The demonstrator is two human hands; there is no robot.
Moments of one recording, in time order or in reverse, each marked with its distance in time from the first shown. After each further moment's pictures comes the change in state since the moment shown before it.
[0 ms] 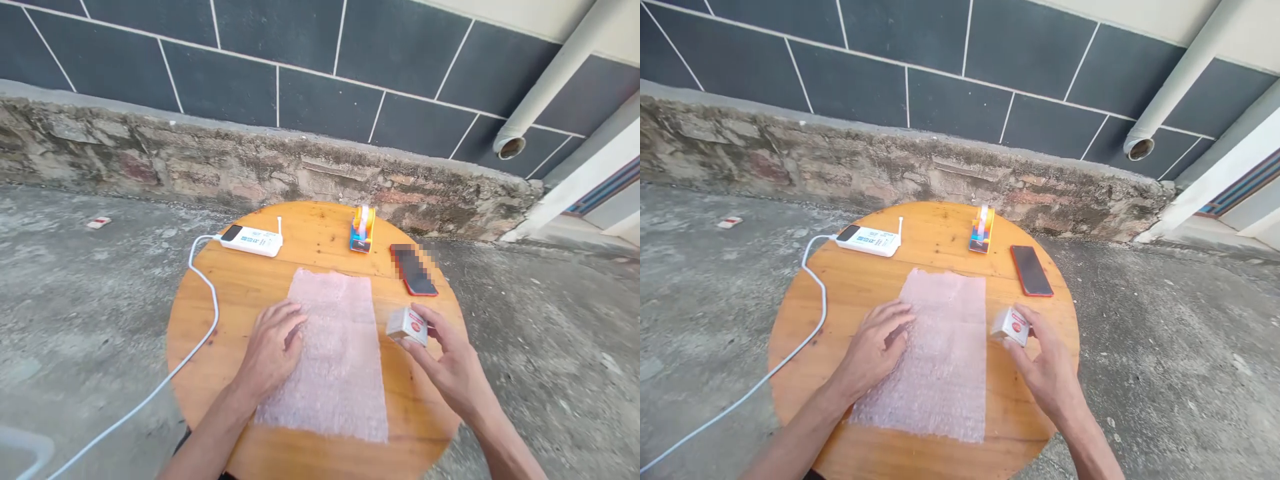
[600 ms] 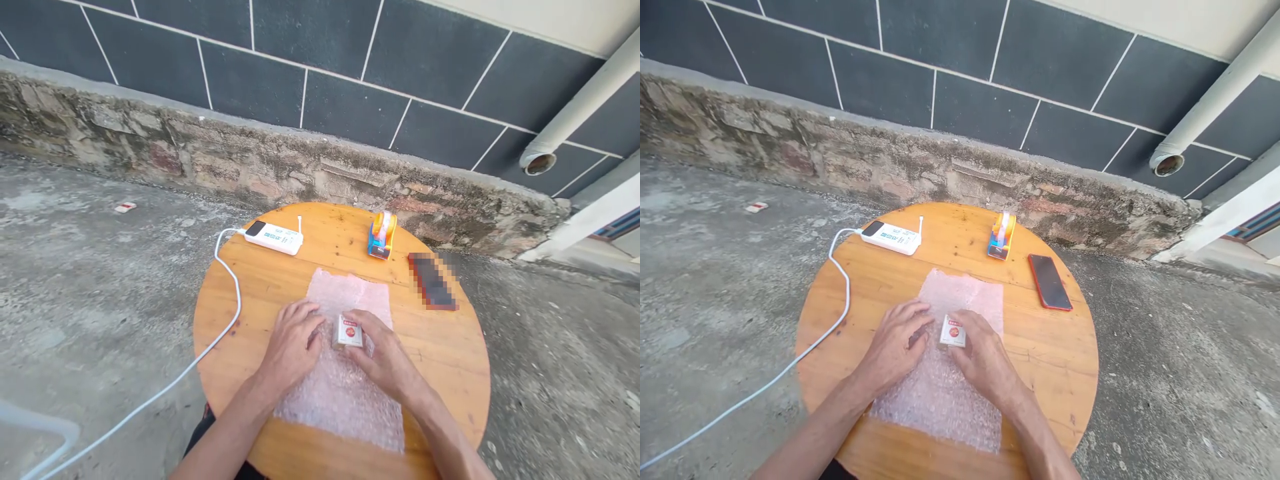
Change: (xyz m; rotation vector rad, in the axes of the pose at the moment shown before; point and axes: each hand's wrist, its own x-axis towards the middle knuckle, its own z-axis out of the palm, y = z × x) left_hand 0.002 0.009 -0.007 -0.014 -0.031 -0.039; right_hand 0.027 -0.065 0.081 0.179 -0.338 -0.383
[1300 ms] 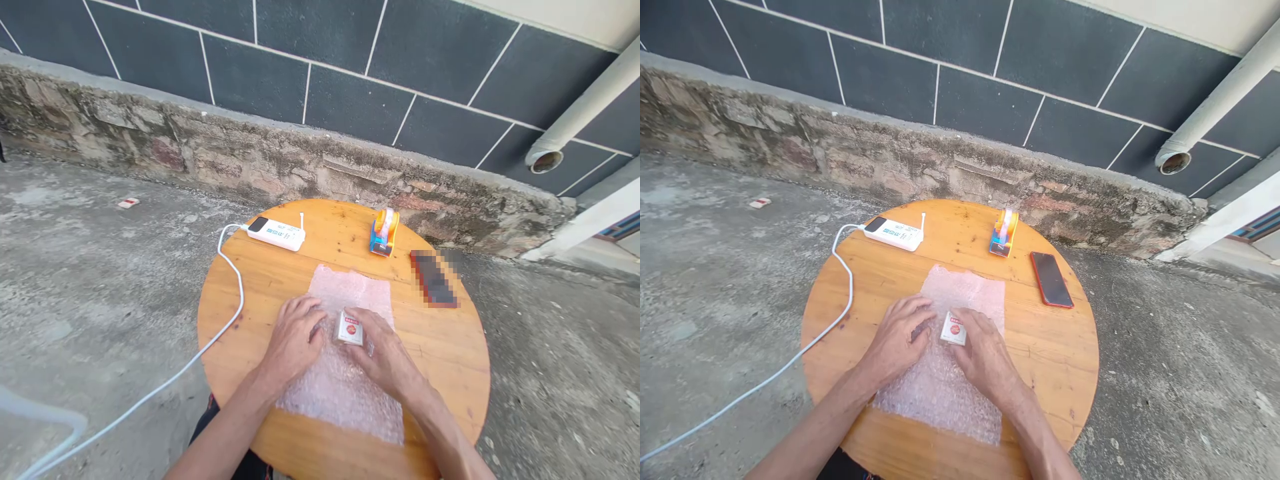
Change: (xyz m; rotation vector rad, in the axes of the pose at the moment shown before) left_hand 0.000 0.001 -0.001 -0.004 0.008 -0.006; right_hand -0.005 0.000 0.002 -0.144 -0.011 -0.017
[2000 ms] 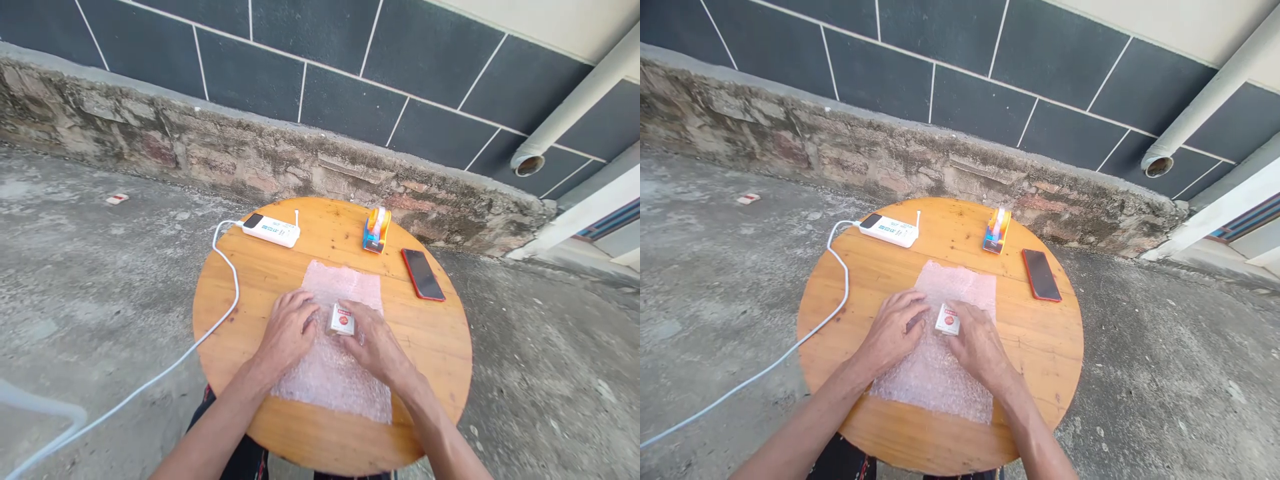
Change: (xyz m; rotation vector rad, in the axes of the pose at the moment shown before) left_hand -0.002 0.000 0.000 0.012 0.011 0.008; right_hand 0.001 -0.002 -0.003 -0.056 -0.005 0.007
